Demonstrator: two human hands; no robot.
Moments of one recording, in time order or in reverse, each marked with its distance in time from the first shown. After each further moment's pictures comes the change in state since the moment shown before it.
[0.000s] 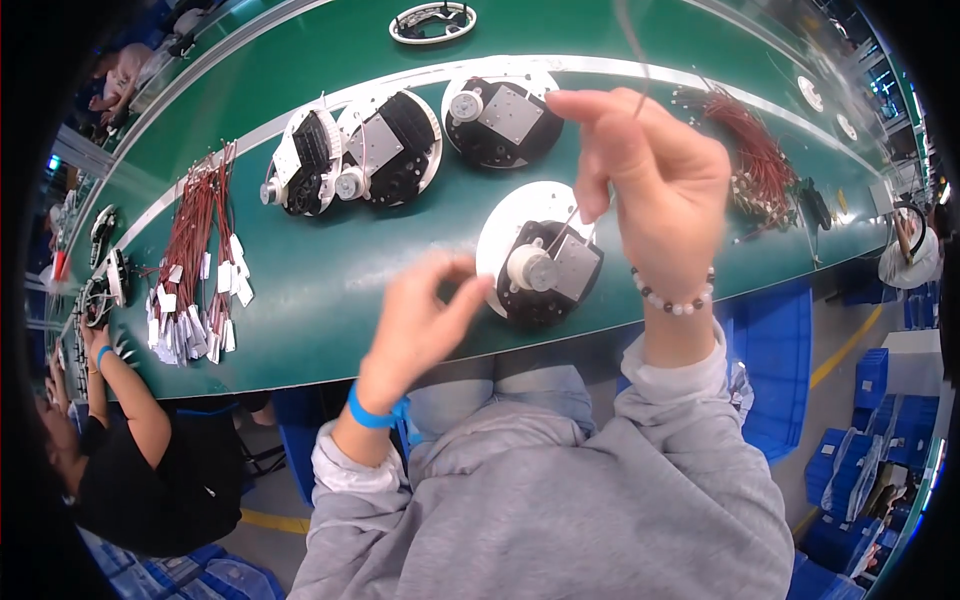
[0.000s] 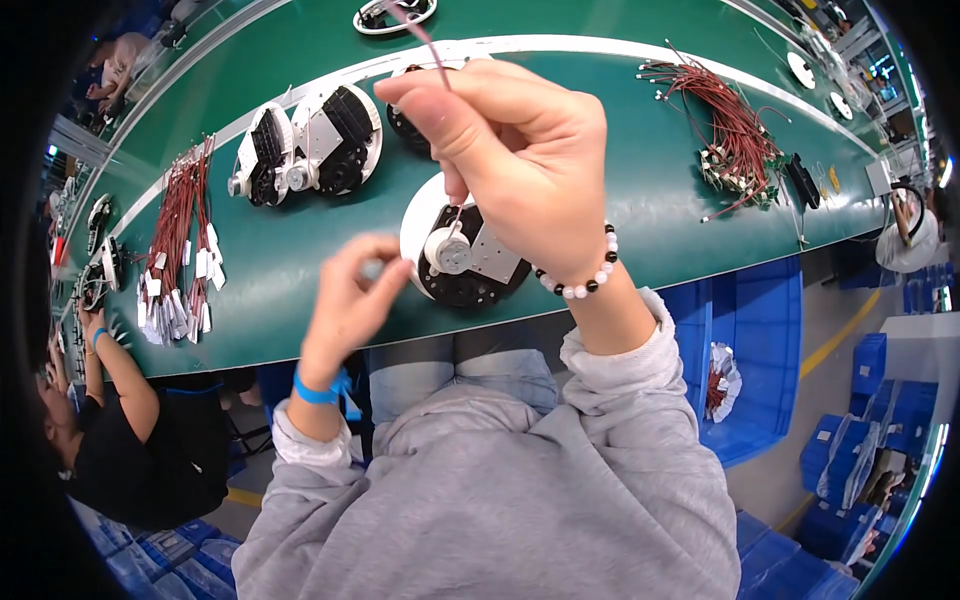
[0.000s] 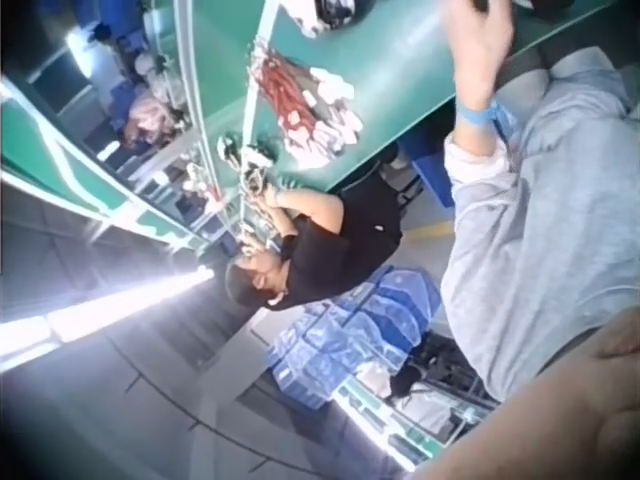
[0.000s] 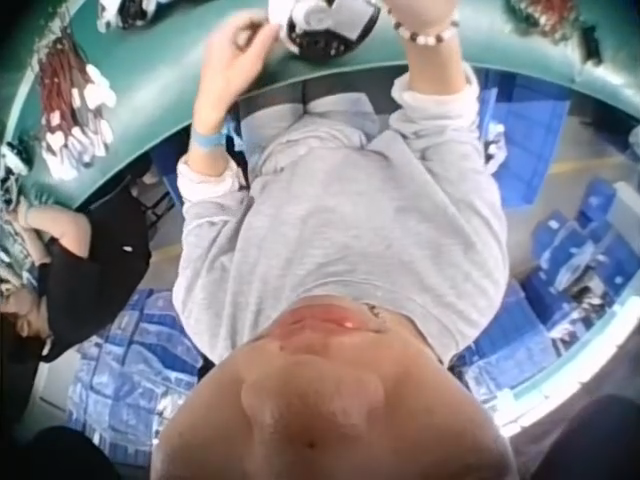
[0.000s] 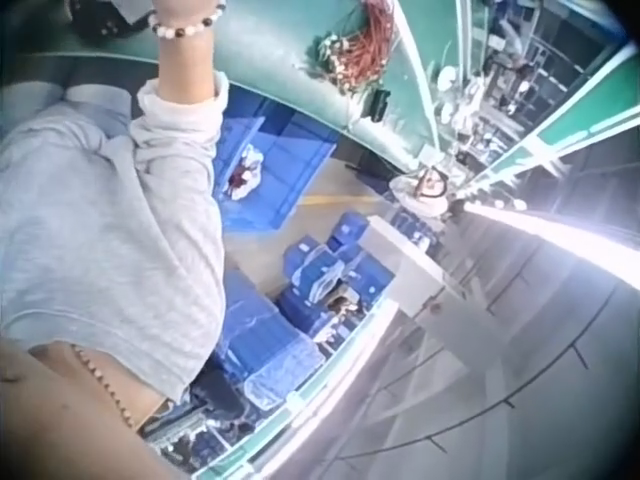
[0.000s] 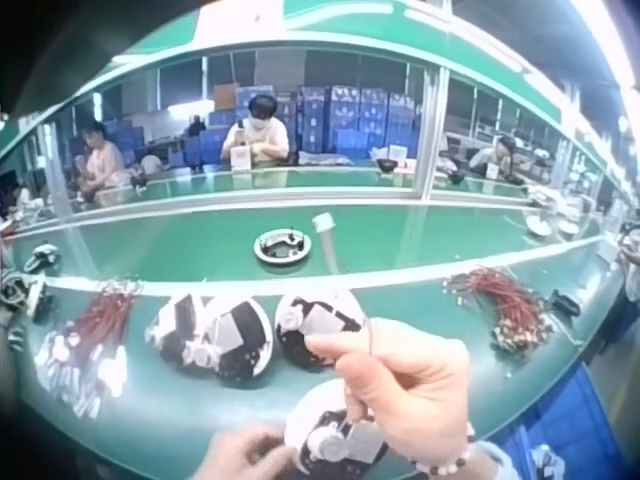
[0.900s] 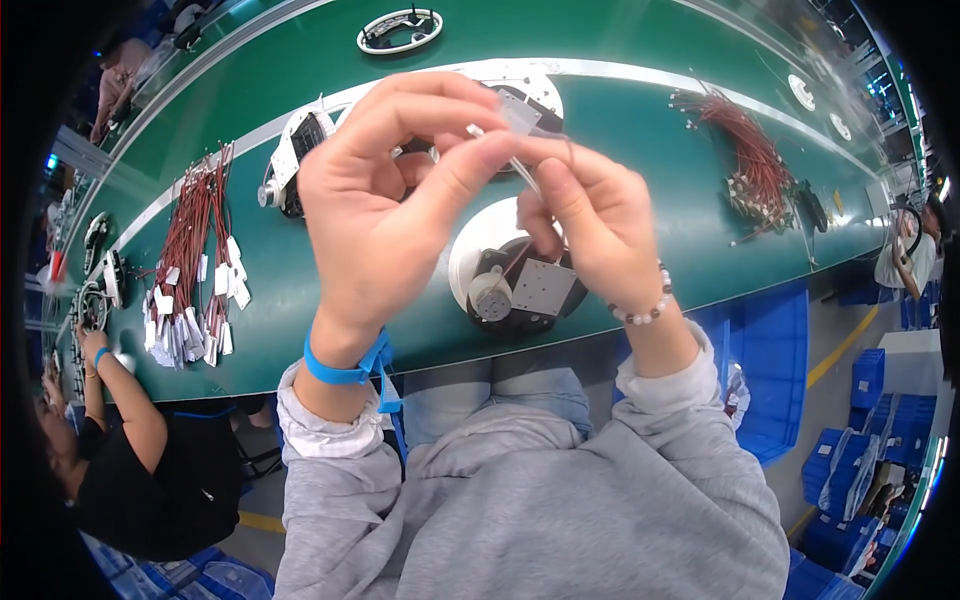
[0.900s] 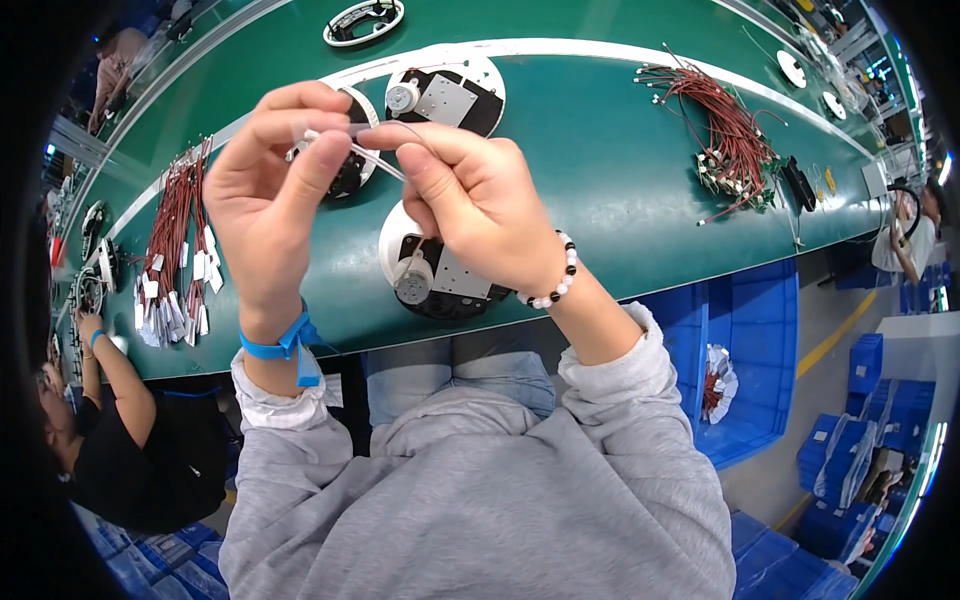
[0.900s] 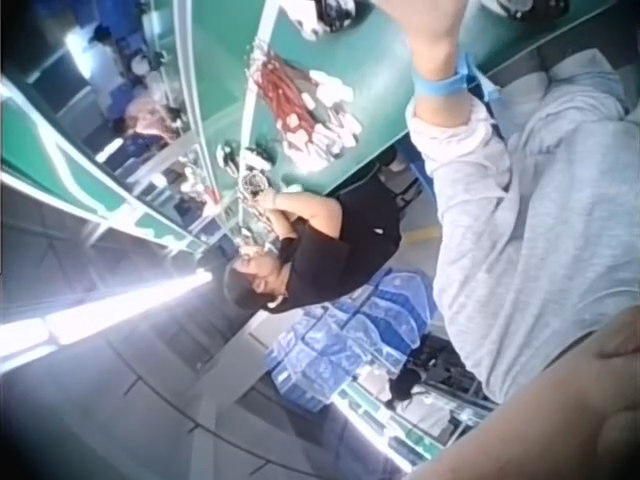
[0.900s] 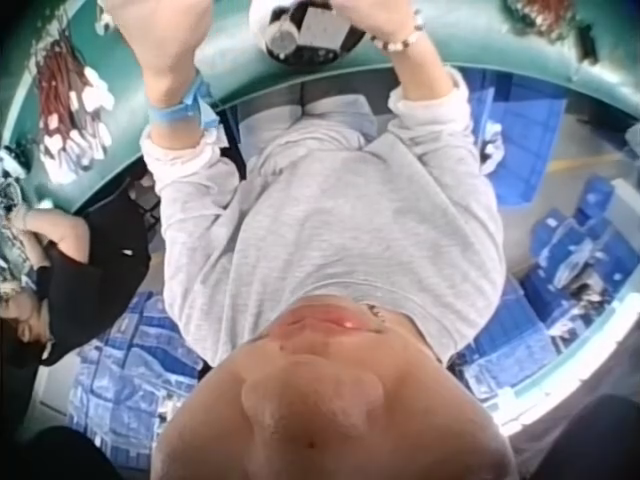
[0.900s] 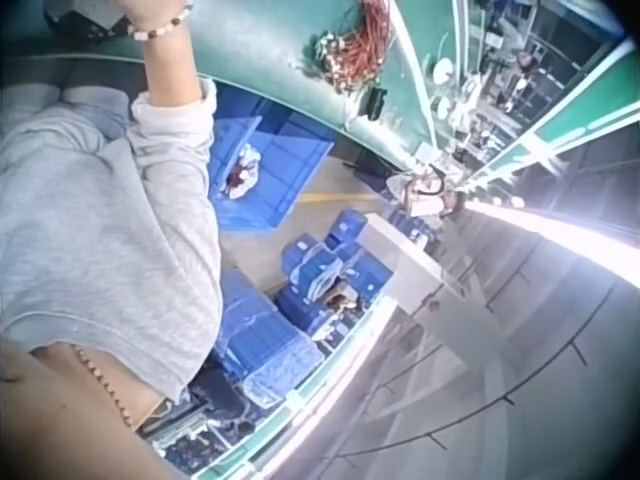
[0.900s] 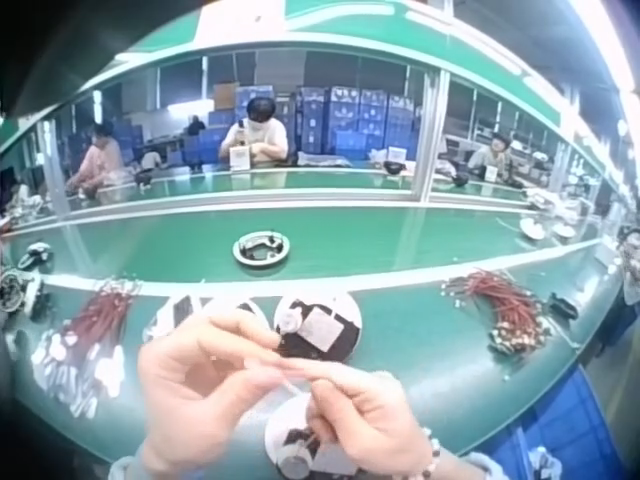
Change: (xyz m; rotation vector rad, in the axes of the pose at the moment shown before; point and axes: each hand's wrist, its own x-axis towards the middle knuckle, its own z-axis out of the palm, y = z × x) left_hand 0.057 0.073 -0.042 -0.426 0.255 0.619; right_hand -0.015 0.020 0.004 0.080 -0.224 0.240
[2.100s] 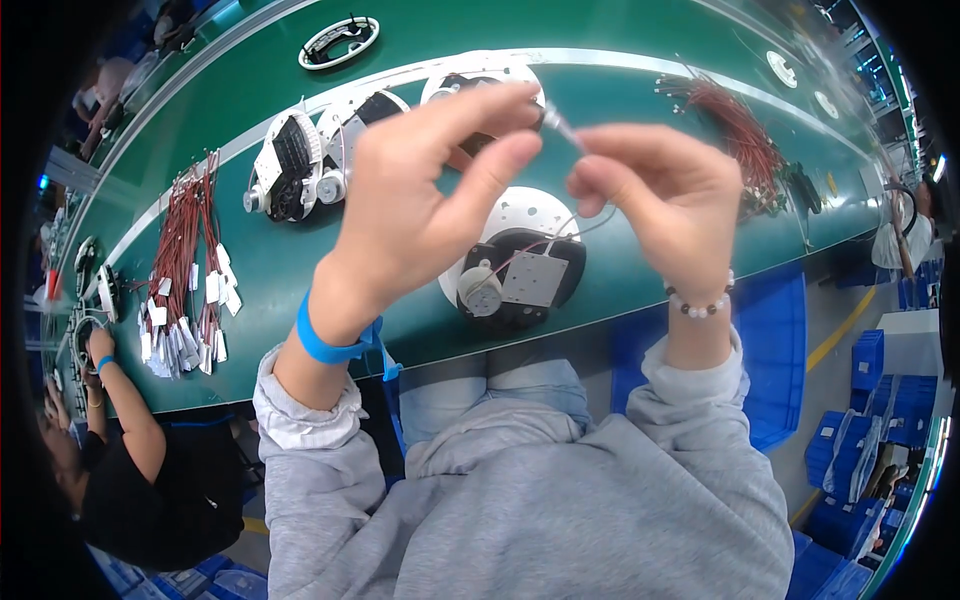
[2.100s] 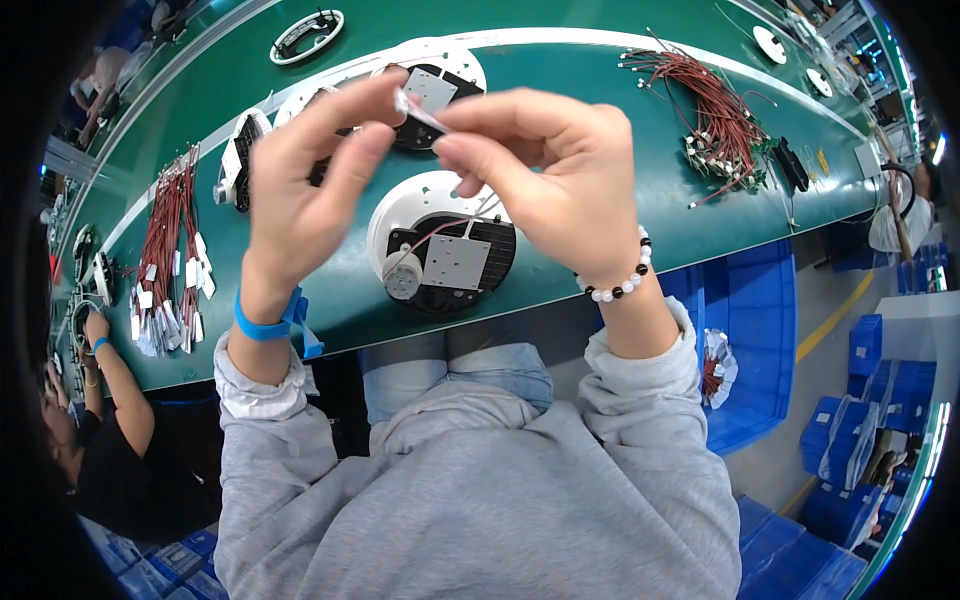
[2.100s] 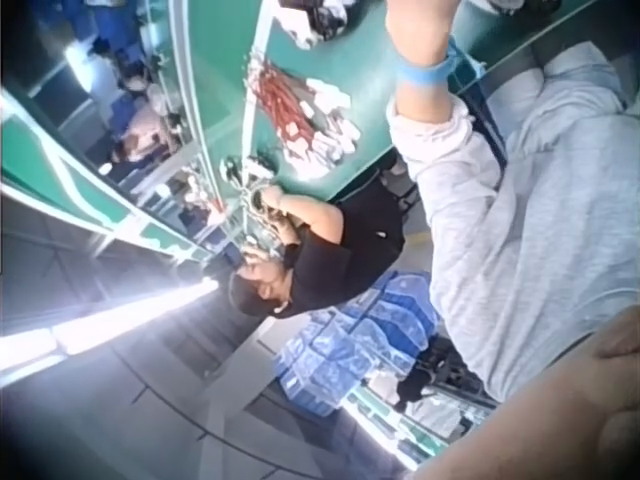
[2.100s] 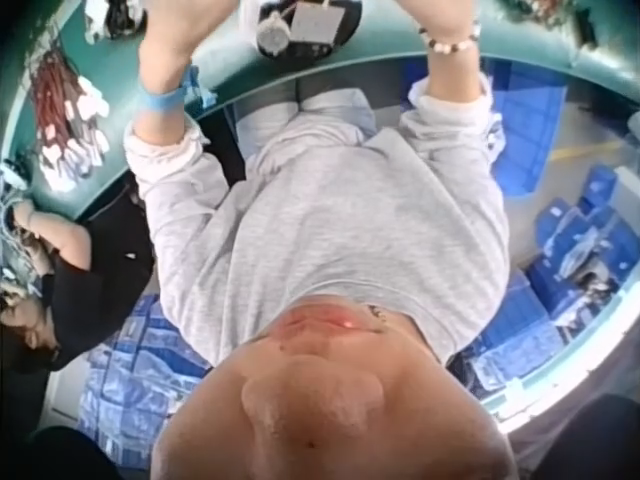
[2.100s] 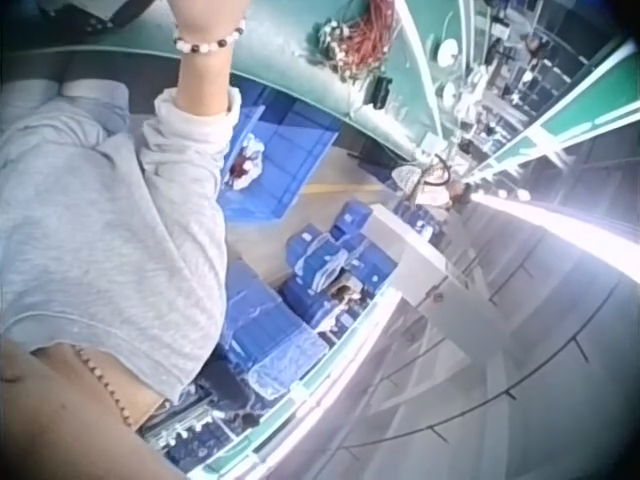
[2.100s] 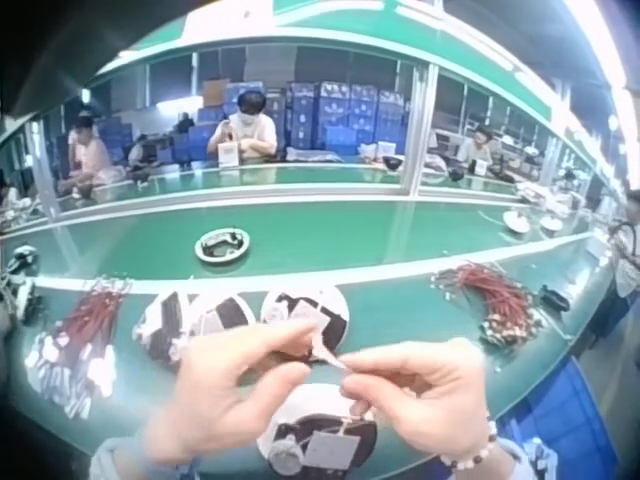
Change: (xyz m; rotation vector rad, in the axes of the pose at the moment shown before) left_hand 0.004 -0.013 0.012 0.272 -0.256 0.017; right_hand -0.012 -0.034 -0.027 -0.322 0.225 -0.082
